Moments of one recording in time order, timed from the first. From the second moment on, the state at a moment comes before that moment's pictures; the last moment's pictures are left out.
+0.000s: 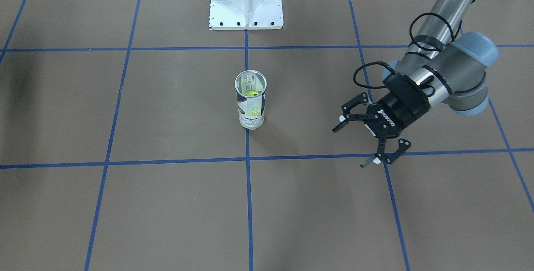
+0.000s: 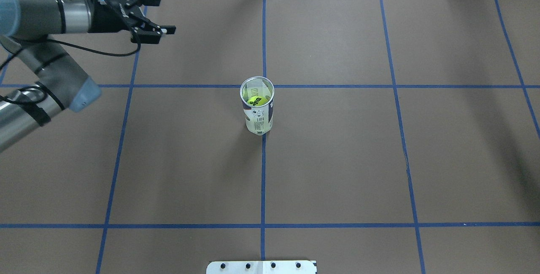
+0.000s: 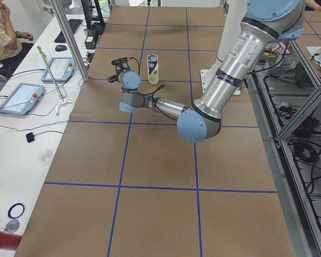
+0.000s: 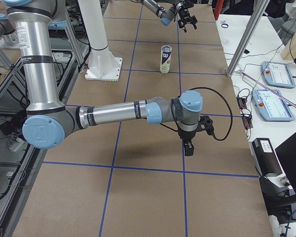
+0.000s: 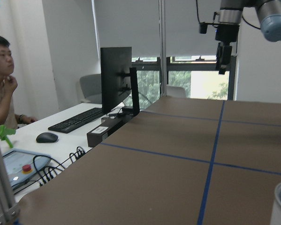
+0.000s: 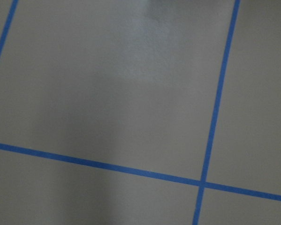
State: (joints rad) left arm -1.01 -2.11 -1.24 -3.04 -2.11 -0.40; right arm 1.50 -1.48 1.64 -1.57 2.25 -0.02
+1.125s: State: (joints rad) left arm -1.40 -1.91 -1.24 -2.39 -2.38 0.12; right arm 1.52 -1.55 1.64 -1.56 2.25 -0.03
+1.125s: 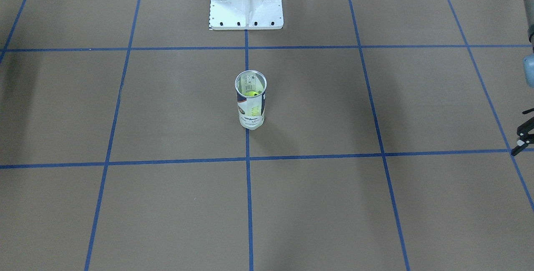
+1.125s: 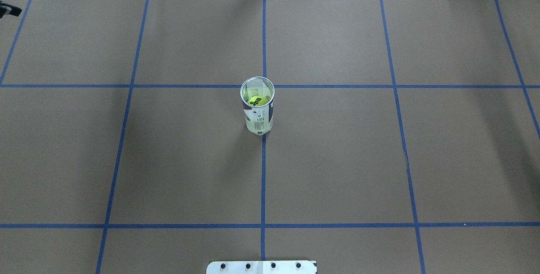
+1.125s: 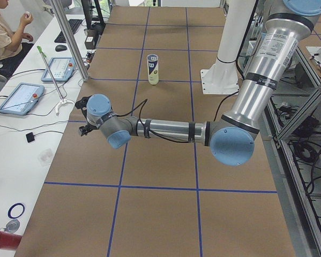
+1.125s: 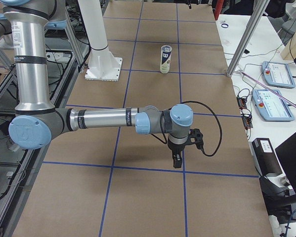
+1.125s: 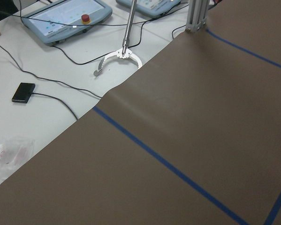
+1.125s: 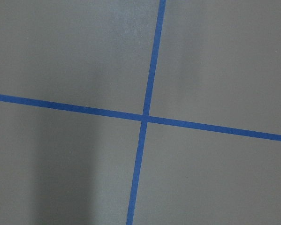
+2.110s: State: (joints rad) left arm -1.47 -1.85 -1.29 -1.90 -2.26 0.21; right arm 1.52 -1.55 1.63 -1.56 2.25 -0.03
